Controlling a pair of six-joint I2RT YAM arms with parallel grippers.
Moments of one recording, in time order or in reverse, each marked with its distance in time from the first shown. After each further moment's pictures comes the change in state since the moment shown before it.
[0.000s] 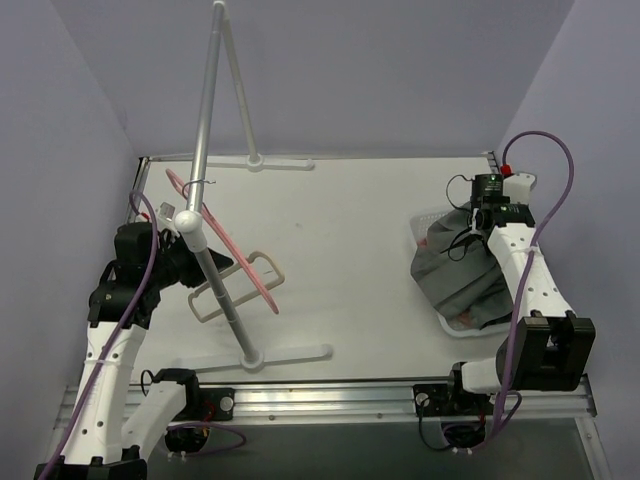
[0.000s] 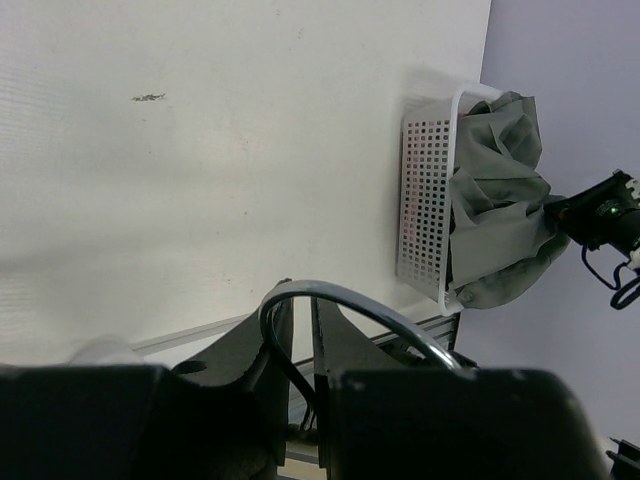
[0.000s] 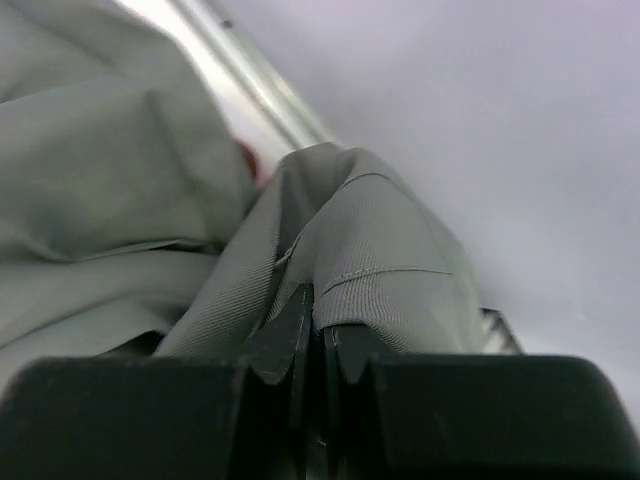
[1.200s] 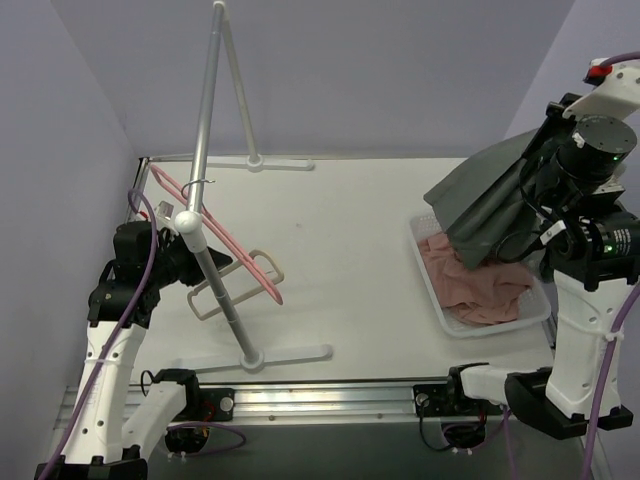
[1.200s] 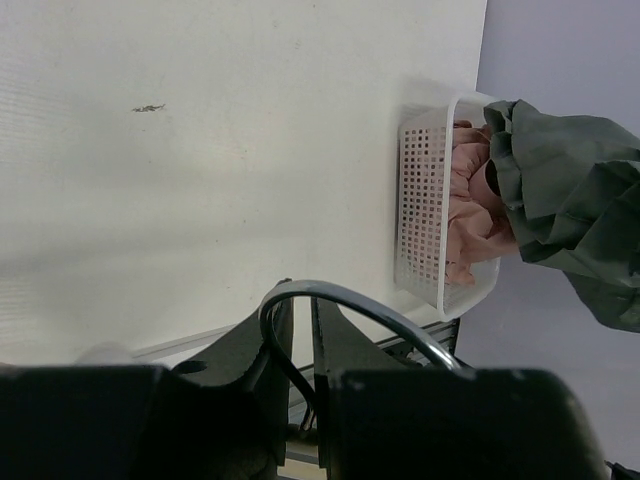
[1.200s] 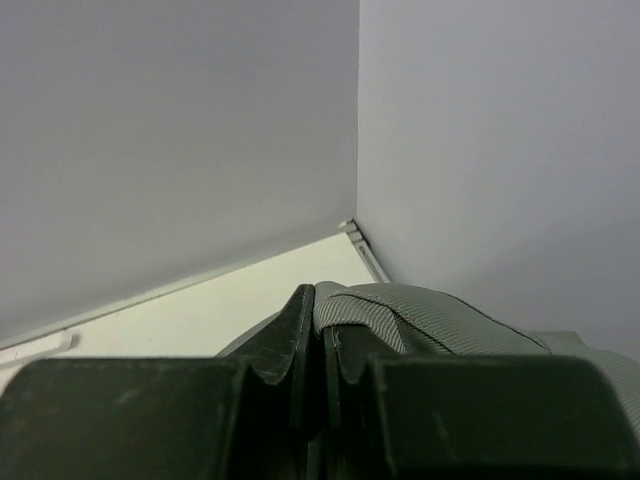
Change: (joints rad) left arm 0.007 0.007 0.006 0.015 -0.004 0.002; right arm 0.198 -0.114 0.902 -0.037 -0.250 -0.216
